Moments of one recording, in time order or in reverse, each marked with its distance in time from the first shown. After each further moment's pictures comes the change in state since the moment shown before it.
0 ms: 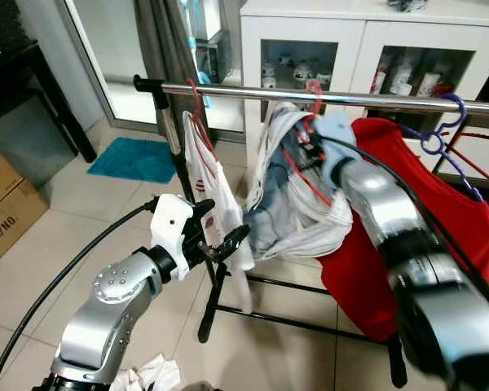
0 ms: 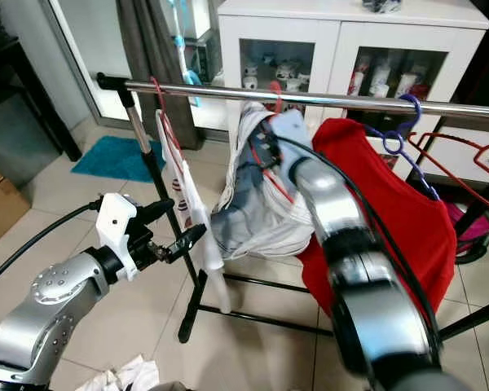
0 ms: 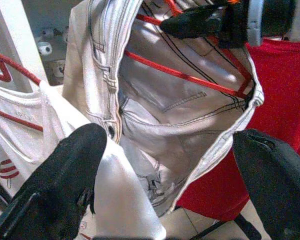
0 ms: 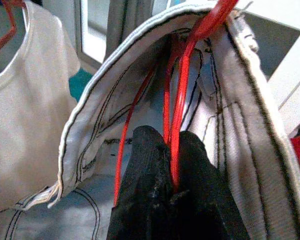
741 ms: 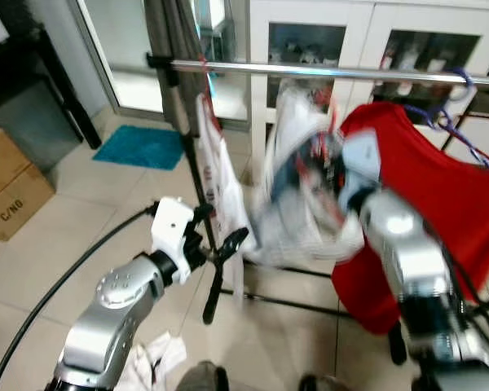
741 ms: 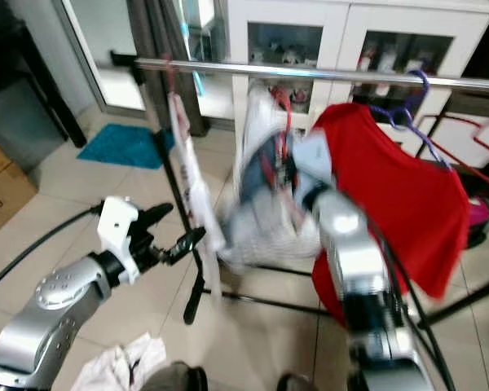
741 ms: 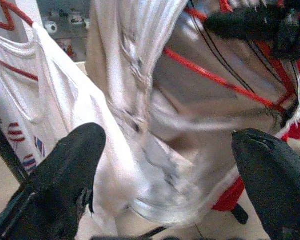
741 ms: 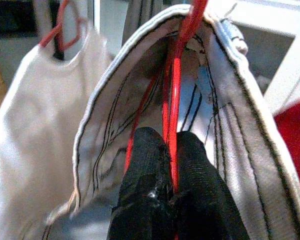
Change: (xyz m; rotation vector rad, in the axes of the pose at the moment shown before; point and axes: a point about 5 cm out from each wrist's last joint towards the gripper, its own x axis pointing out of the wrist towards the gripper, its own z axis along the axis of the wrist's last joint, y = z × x) left arm -0.001 -0.001 -0.008 -0.018 0.021 0.027; right arm -0.050 0.011 -0.029 0.065 -0.100 -0.009
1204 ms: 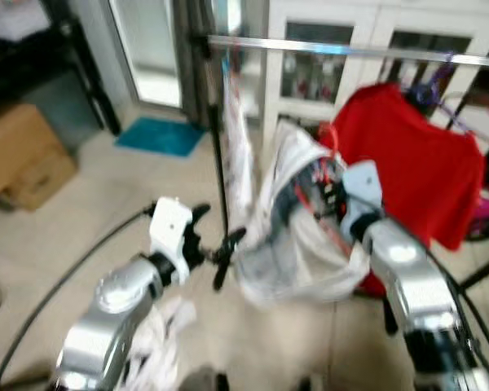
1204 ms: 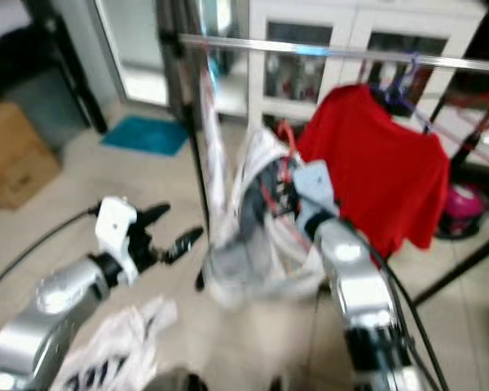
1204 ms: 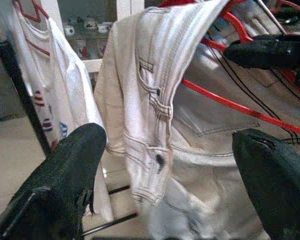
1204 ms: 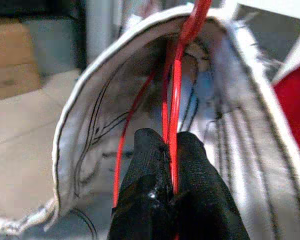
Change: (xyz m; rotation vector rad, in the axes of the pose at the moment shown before) left arm 0.000 -0.001 0.004 0.037 -0.014 0.013; right arm -0.023 0.011 -0.012 0.001 0.045 -0.007
